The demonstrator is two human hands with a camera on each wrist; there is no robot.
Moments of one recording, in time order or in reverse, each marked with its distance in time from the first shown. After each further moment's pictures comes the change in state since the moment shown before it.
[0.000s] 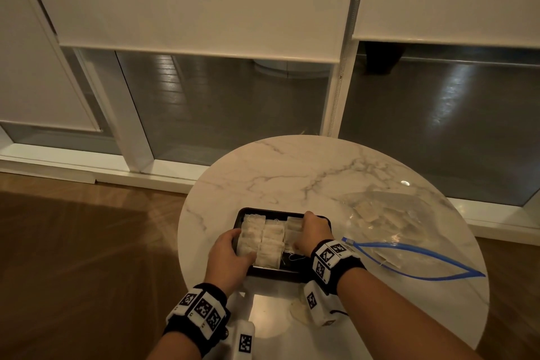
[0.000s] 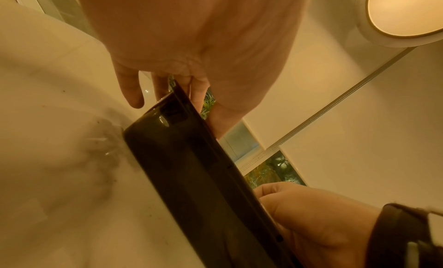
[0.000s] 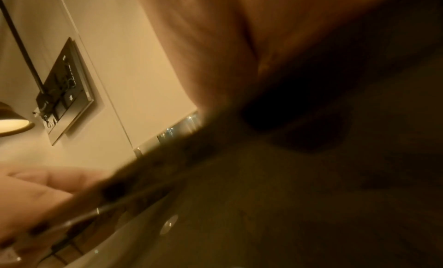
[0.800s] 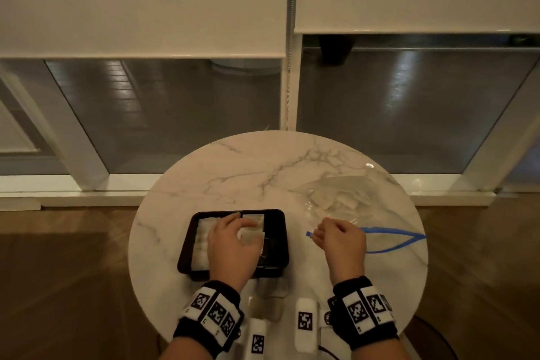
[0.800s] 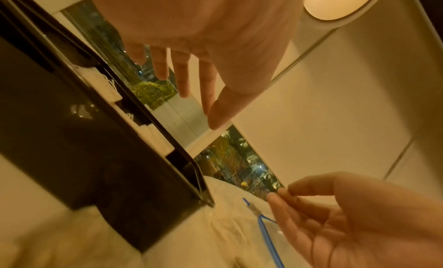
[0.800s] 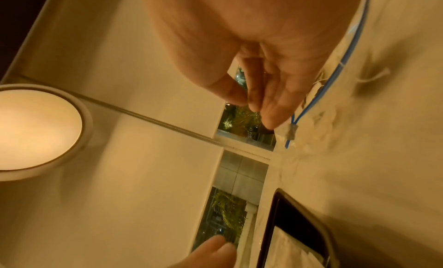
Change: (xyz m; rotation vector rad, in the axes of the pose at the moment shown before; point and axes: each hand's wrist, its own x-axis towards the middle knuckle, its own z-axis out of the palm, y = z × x) left_hand -0.028 0.066 0.070 0.107 0.048 0.278; right_hand -0.082 0.094 -0.048 1.293 0.522 0.312
